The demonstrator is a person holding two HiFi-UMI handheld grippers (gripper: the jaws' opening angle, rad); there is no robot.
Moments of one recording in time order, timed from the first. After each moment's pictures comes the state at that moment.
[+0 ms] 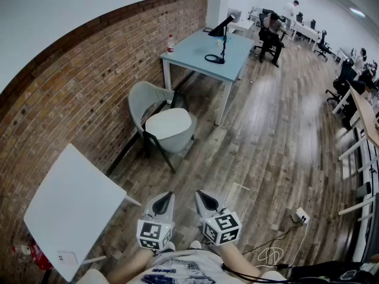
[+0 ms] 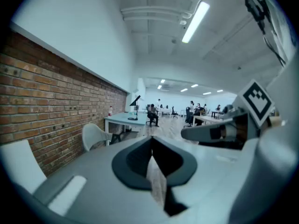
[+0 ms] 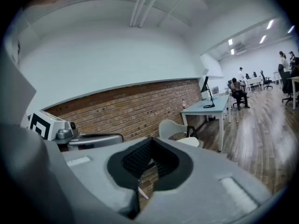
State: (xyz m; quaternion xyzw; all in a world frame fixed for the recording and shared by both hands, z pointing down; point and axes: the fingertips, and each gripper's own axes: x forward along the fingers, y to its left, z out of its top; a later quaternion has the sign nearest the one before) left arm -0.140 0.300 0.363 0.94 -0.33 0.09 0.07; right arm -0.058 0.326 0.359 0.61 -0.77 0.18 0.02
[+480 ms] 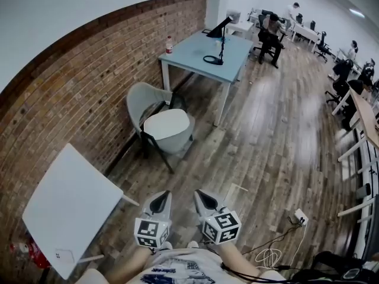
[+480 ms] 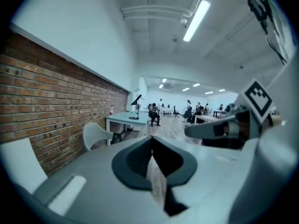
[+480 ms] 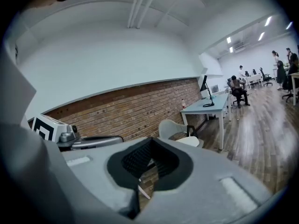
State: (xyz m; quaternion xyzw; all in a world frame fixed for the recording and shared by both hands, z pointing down) left arm -0.133 0.304 0.366 0.93 -0.34 0.10 0.07; right arm -0.044 0.334 0.356 0.61 -0.77 0.19 0.00
